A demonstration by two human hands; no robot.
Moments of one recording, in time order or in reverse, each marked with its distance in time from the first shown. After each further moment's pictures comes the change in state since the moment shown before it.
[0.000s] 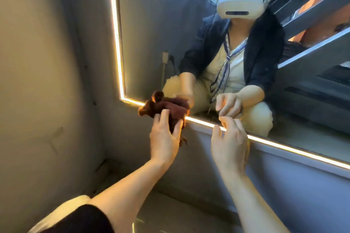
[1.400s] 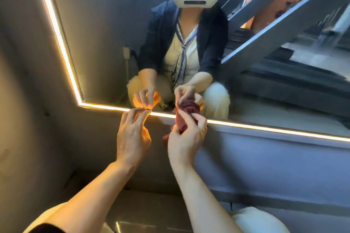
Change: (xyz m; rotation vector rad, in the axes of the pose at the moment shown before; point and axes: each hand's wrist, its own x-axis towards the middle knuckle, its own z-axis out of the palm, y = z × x) left_hand 0.002 -0.008 -0.003 0.295 -0.081 0.346; right_hand -0.025 -0.018 0.028 0.278 0.257 0.220
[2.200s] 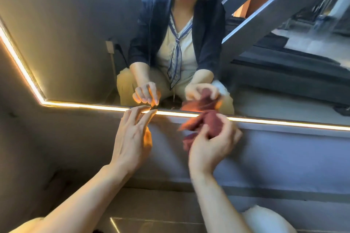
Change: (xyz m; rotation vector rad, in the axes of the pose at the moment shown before) left_hand -0.010 0.052 0.027 0.029 -0.130 0.194; right_hand 0.046 0.064 -0.073 0.050 0.337 0.103
